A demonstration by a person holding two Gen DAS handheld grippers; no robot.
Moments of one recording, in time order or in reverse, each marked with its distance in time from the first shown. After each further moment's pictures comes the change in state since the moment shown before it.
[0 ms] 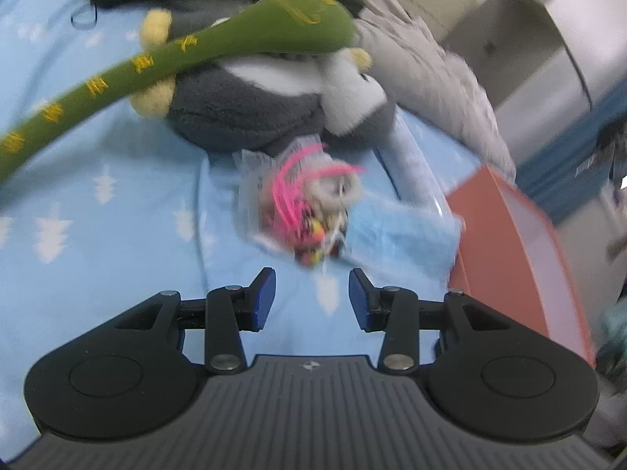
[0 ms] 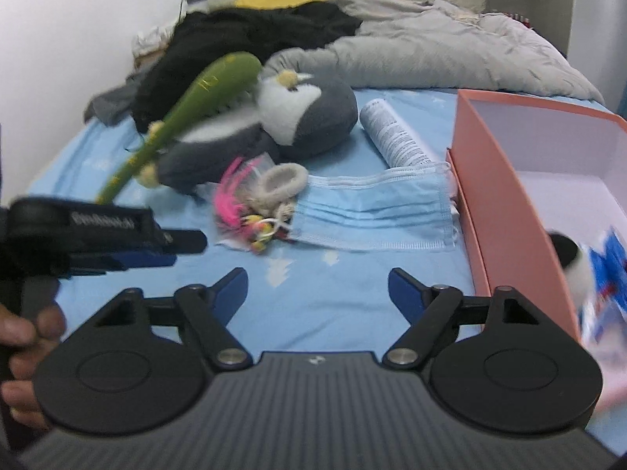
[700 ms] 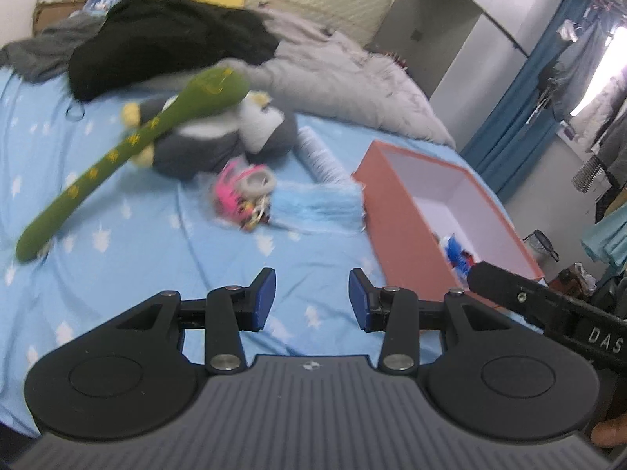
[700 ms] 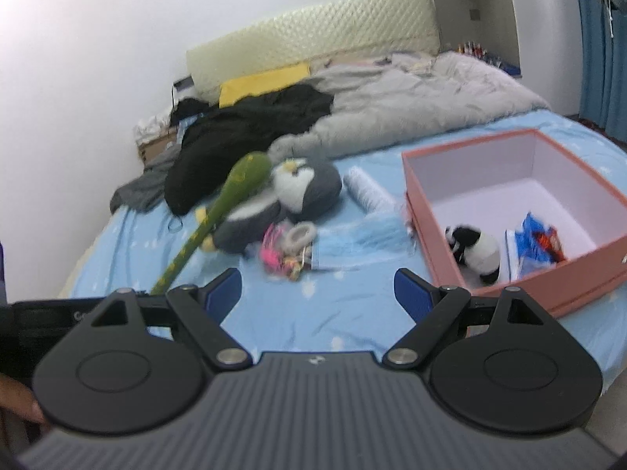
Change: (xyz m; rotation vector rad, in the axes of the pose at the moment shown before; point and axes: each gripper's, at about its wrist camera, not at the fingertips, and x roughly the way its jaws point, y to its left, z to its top) left arm -0.193 -0.080 -0.091 0.286 -0.065 -0.007; right arm -0.196 0.006 -0.035 0.192 -0.189 0.022
